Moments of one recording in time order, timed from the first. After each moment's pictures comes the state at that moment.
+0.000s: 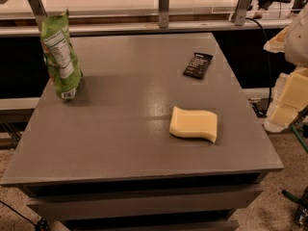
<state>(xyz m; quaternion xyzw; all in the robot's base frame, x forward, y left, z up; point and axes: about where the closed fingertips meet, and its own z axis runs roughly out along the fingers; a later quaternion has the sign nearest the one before) 0.438 -0.217 0.976 -0.60 0.78 -0.03 0.16</state>
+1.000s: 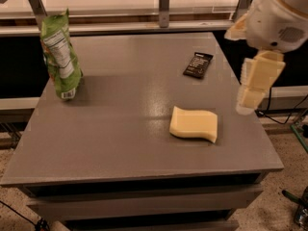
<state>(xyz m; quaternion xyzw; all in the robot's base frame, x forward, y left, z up) 0.470 -0.164 0.983 -0.68 0.72 -0.01 0.16</state>
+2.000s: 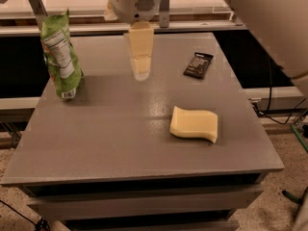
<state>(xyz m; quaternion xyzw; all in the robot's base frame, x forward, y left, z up) 0.547 0.056 0.993 -0.84 0.51 -0.02 0.16</state>
